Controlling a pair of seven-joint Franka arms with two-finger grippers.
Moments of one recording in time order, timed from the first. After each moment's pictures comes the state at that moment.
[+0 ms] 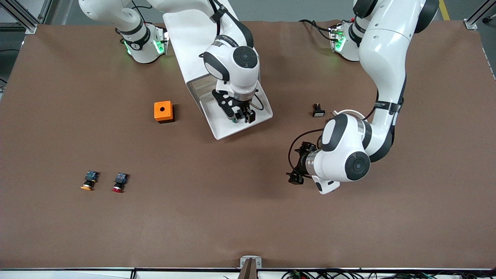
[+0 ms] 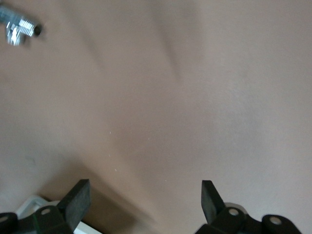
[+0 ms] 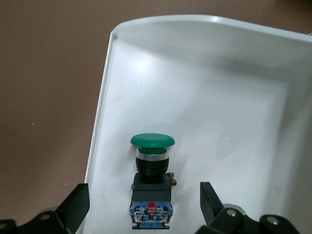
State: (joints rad) left arm -0.40 0.79 -0.03 -1.21 -0.37 1.85 -1.41; right arm 0.89 0.48 -0.01 -1.75 -0.07 2.17 1.91
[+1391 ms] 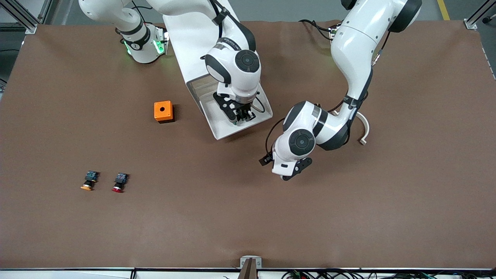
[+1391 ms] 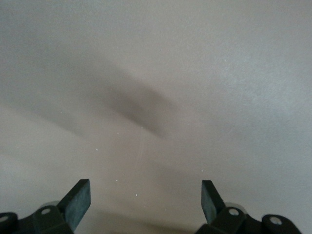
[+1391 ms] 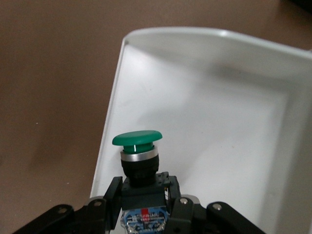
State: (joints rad) left arm -0.53 0.79 -0.09 -1.35 -0.18 2.05 -1.09; right arm 0.87 0.50 -0.02 -1.64 -0.02 2.04 1.78
